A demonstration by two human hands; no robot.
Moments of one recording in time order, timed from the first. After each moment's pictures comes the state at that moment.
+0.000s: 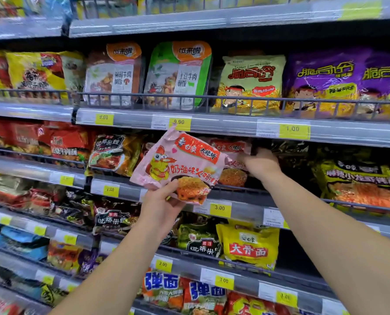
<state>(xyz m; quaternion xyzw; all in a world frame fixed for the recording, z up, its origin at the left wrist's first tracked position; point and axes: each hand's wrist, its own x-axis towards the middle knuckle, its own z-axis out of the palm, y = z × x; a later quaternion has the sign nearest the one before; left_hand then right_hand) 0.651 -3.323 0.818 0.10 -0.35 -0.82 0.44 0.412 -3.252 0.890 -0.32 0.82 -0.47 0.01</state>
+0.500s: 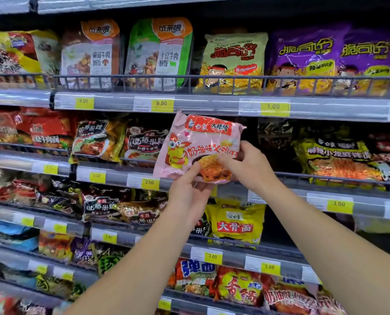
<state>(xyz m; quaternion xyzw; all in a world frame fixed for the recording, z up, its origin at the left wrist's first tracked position) 0.592 -3.262 0.818 0.10 -0.25 -0.88 0.38 0.480 -3.178 0.863 -0.47 0.71 -0.53 0.01</state>
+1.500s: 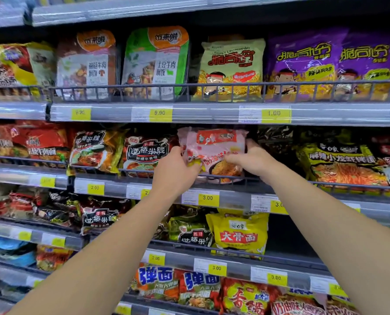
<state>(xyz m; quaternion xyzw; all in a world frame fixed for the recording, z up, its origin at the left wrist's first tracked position) 0.603 -3.312 0.865 0.33 -0.84 -0.21 0.38 0.425 -3.211 0.883 -0.42 0.77 -0.48 0.08</state>
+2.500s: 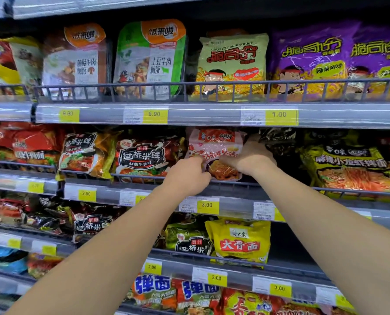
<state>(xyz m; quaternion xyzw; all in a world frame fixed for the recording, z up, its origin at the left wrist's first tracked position) 0.560 -3.333 0.866 0.29 -0.92 -0.10 0.23 0.397 -3.253 0.887 -0.31 0.91 -0.27 -0.05</state>
